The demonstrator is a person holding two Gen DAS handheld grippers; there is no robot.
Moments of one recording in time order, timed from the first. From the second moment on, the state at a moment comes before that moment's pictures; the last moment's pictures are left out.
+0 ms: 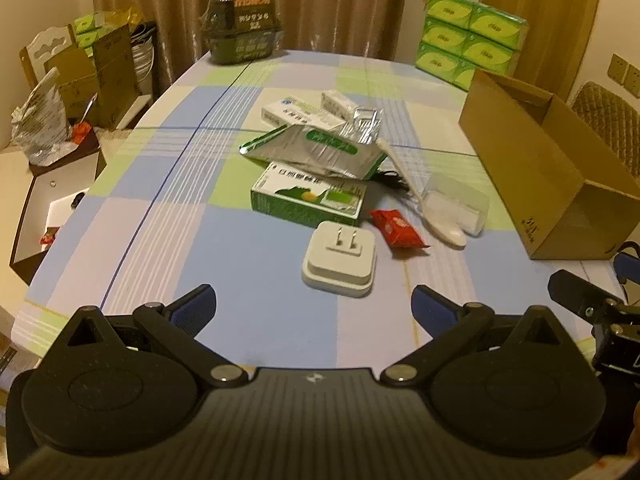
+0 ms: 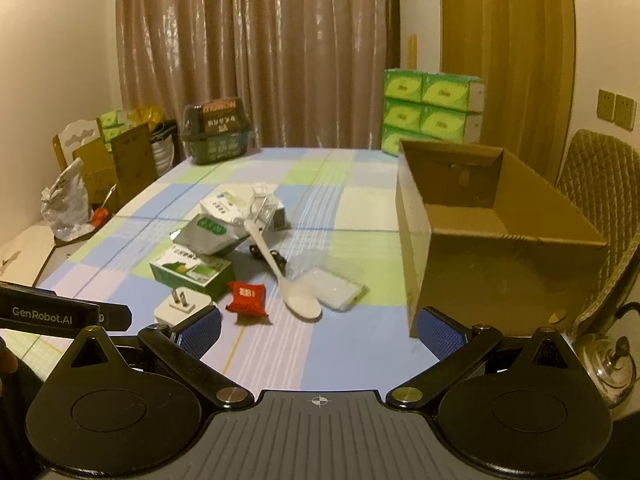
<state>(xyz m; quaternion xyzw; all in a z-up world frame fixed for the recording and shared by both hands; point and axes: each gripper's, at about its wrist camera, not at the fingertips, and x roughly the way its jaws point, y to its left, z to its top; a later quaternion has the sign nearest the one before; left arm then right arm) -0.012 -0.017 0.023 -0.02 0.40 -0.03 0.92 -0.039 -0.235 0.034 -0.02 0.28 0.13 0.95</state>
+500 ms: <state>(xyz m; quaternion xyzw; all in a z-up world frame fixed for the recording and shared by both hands) -0.016 0.000 0.037 -0.05 0.38 -0.02 0.92 -0.030 -0.218 0.046 -0.04 0.26 0.15 0.95</state>
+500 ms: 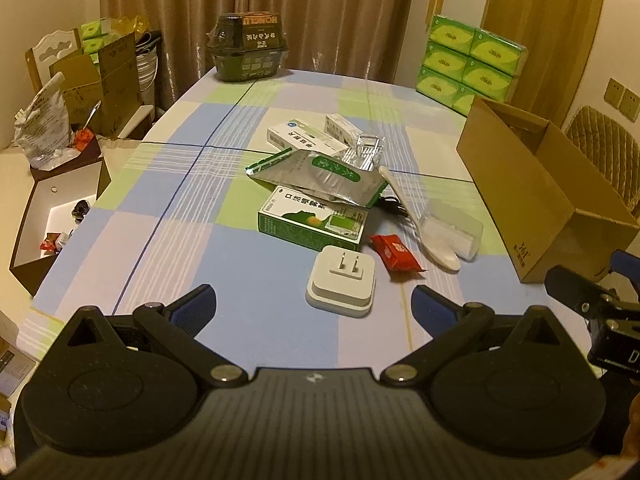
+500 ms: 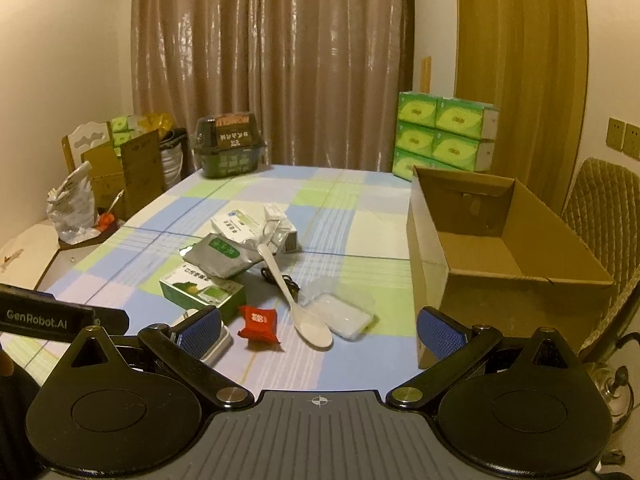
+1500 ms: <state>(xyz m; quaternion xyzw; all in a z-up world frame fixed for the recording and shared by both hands) 0.009 0.011 0.000 -0.02 0.43 -0.03 0.90 0.022 -0.204 0.002 -0.02 0.33 0.15 0.93</state>
